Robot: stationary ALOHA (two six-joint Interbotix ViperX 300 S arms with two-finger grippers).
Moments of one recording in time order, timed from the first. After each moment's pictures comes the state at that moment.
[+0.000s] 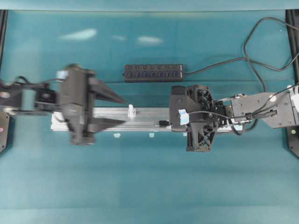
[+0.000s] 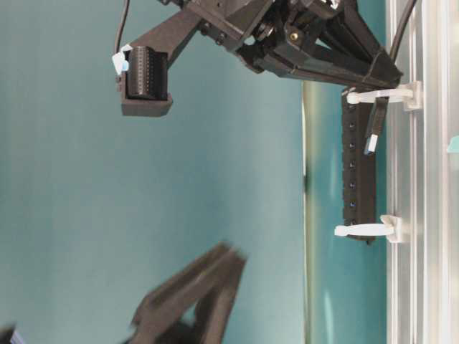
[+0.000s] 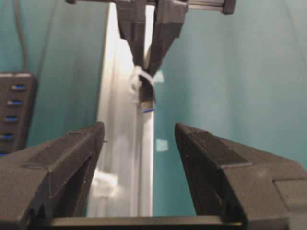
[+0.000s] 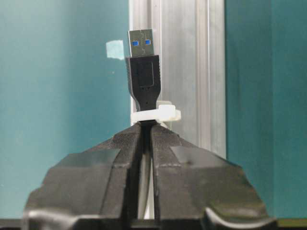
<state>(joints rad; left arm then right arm) 0.03 -0.25 0.82 0.02 -0.14 0.02 0.00 0.00 0.71 -0.25 0.26 0.22</state>
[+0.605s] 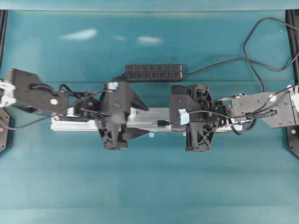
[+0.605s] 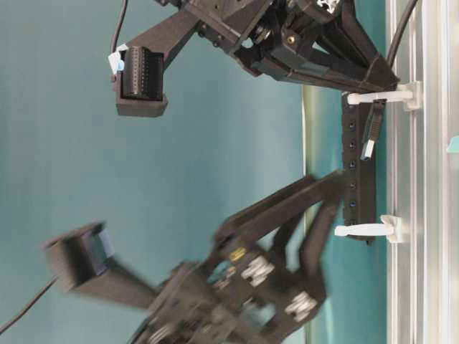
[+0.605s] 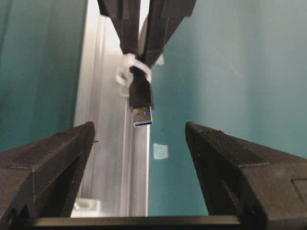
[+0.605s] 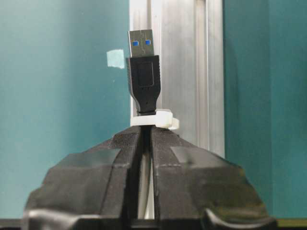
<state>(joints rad) 0.03 0.06 0.66 0.02 -0.13 0.01 0.00 0.00 0.71 -0.25 0.24 0.22</state>
